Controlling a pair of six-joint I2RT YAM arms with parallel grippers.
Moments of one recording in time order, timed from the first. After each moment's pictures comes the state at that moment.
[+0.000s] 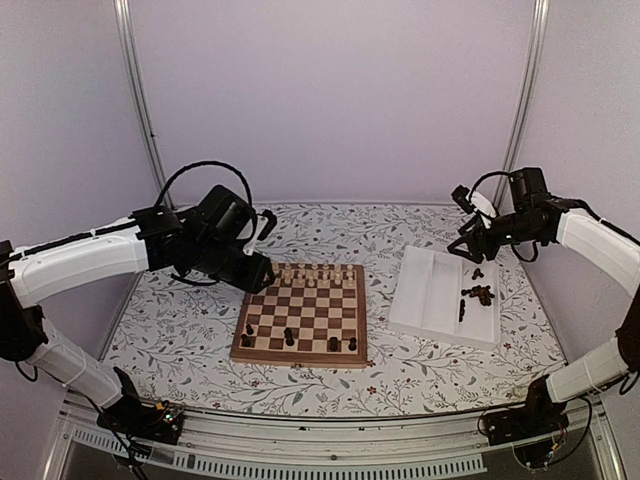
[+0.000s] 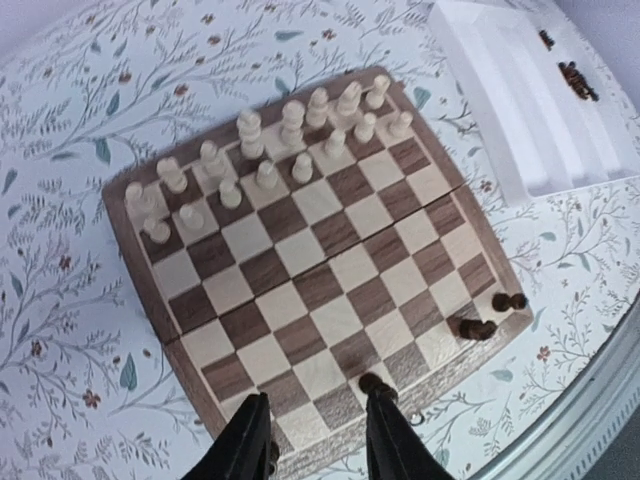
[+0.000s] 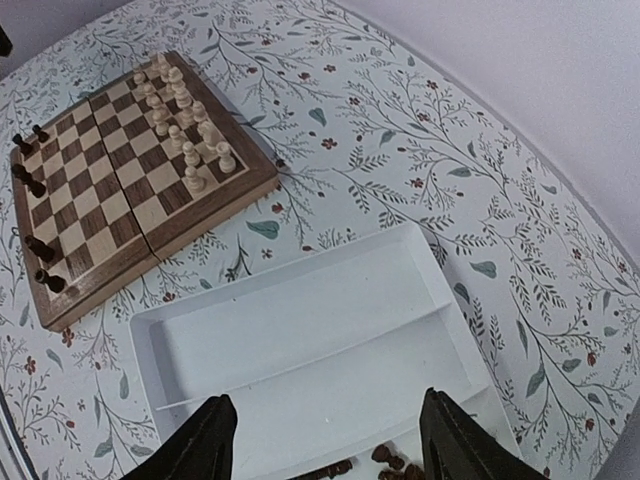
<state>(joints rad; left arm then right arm) -0.86 1.41 1.18 -0.71 -0.12 -0.35 0.15 1.36 1.09 -0.56 -0.54 -0.58</state>
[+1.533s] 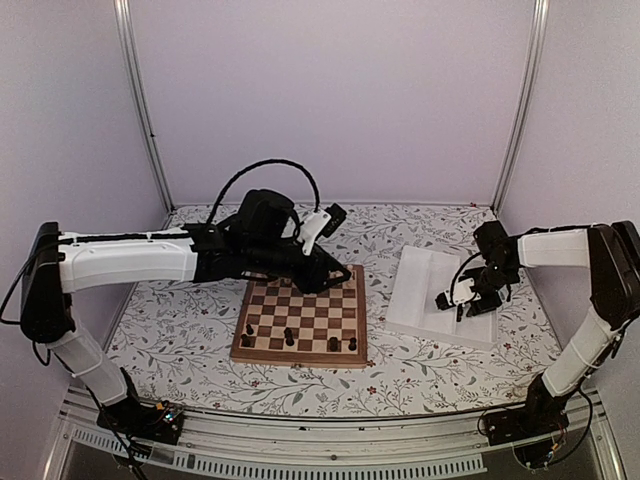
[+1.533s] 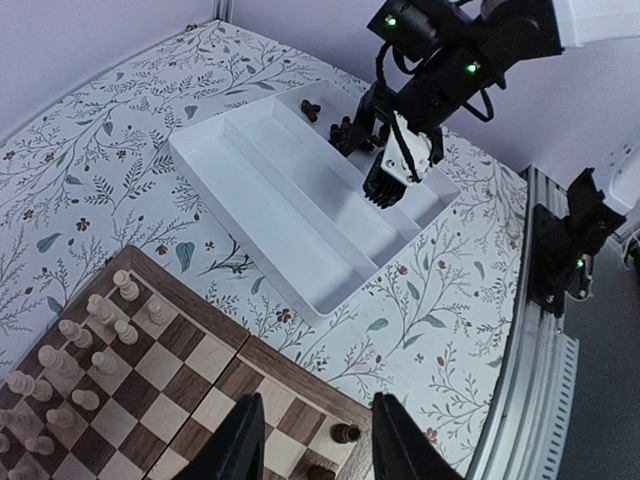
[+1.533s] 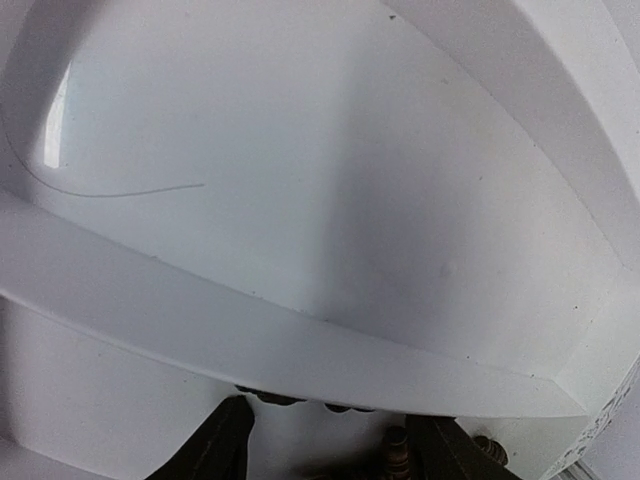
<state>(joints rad) -0.93 1.62 1.20 -0.12 0.24 -0.14 0.21 1.62 0.88 -0.52 -0.07 -1.60</state>
